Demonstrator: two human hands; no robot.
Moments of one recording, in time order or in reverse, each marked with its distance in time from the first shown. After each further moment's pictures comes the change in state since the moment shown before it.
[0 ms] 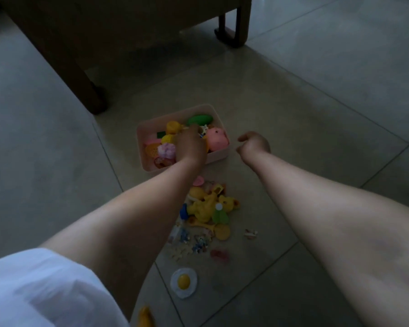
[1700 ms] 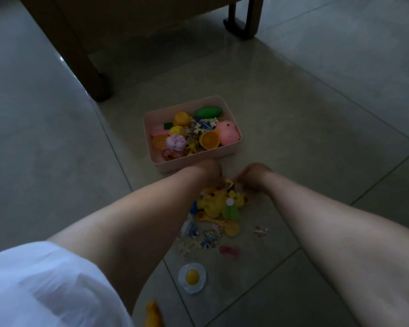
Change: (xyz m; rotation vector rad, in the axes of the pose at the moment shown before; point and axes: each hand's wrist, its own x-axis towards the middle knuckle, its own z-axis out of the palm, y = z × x) left_hand -0.029 -0.026 0.006 0.666 -0.820 0.259; right_hand -0.029 0.040 0.027 -0.528 -0.550 0.044
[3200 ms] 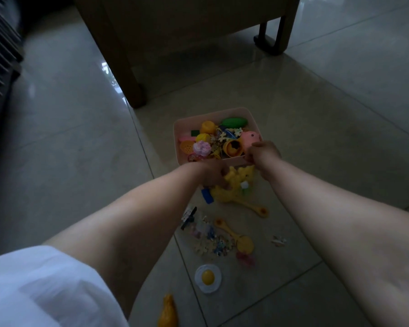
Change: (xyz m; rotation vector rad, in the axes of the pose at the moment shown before) left_hand -0.027 -0.050 -0.011 -0.336 -0.005 -0.024; right_hand 0.011 -0.064 -0.020 0.780 0.286 -0.057
